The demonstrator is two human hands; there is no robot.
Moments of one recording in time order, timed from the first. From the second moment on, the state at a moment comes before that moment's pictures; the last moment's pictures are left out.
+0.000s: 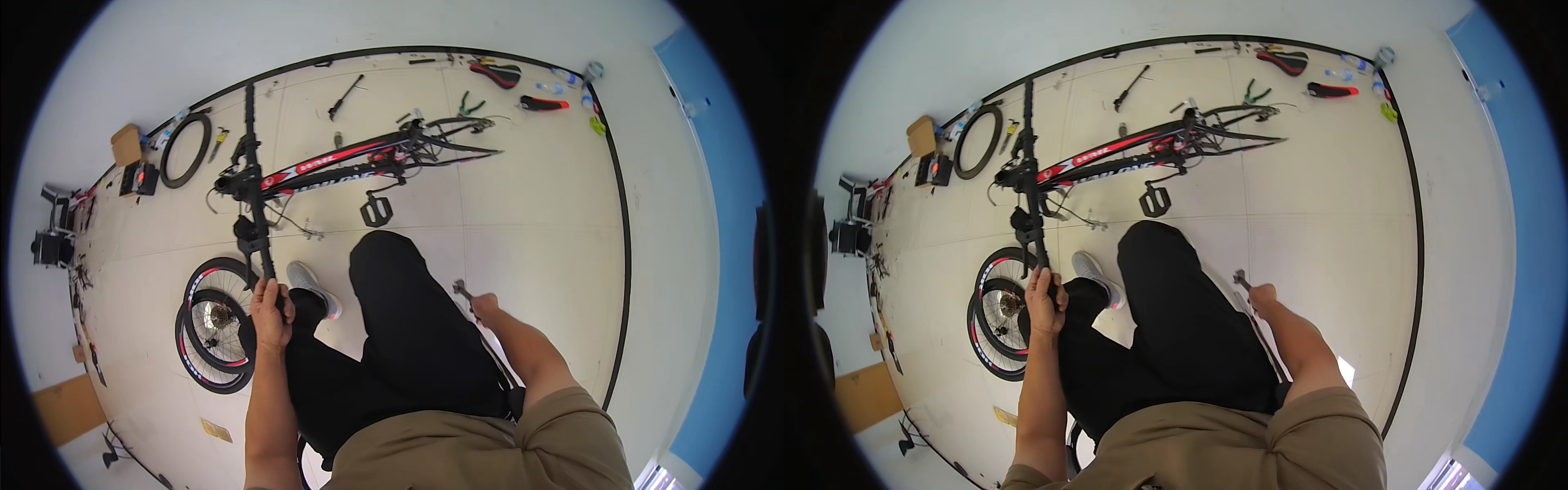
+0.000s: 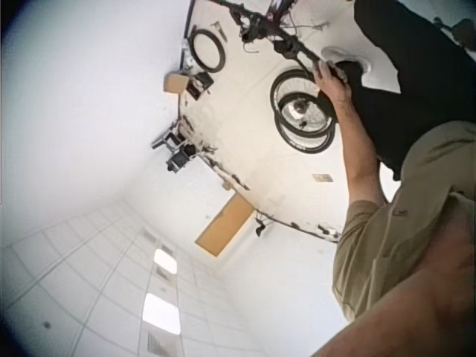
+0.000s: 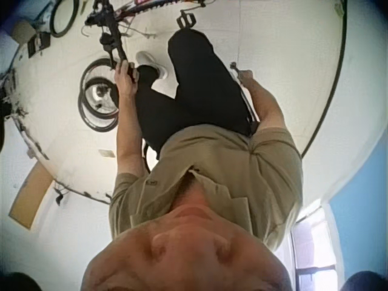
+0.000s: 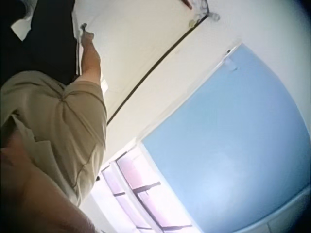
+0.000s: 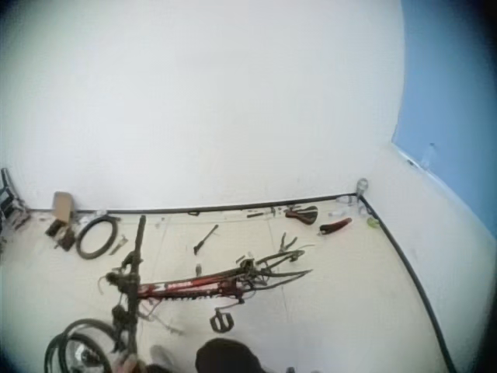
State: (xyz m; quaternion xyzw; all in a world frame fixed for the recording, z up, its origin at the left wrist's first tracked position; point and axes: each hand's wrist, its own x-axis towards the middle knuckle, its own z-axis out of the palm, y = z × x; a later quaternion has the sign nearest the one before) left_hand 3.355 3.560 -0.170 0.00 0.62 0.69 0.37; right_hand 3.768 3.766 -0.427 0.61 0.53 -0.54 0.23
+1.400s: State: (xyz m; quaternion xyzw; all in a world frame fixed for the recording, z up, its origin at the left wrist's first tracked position) left_hand 3.361 3.566 -0.188 -0.10 0.45 0.79 0.40; right_hand 3.443 3.798 -0.184 0.34 0.60 -0.71 -0.15
